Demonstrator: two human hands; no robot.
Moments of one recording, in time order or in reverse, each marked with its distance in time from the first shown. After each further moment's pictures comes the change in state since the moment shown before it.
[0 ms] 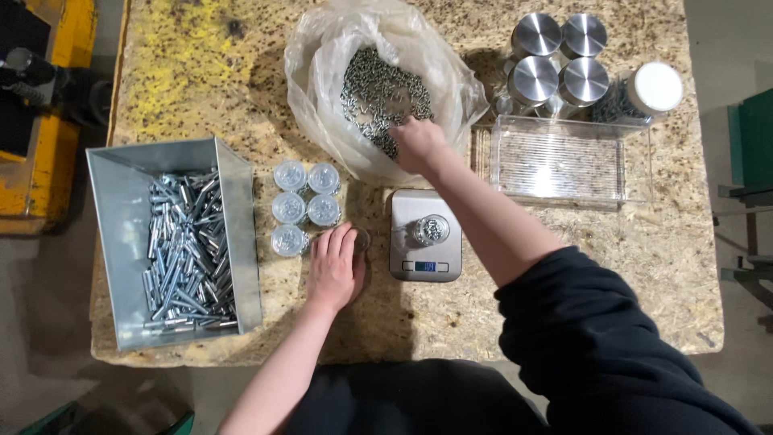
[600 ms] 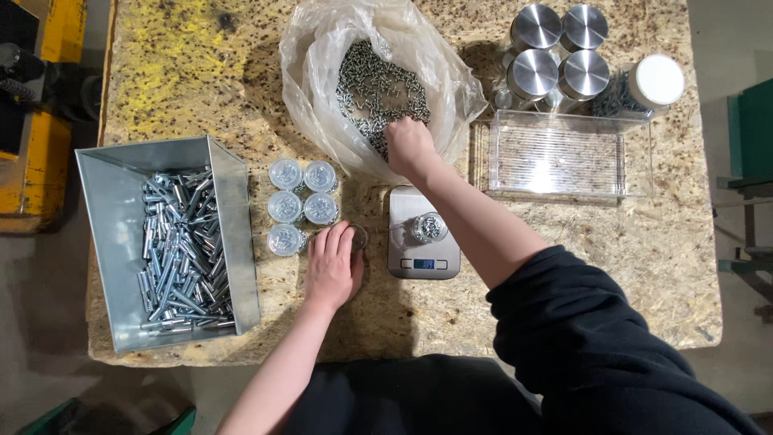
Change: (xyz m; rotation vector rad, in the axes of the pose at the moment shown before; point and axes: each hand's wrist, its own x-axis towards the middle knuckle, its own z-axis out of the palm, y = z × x) left_hand -0.003 -0.005 0.007 0.009 -0.021 0.009; right_hand 0.011 -0.021 0.019 -0.058 0.095 0.113
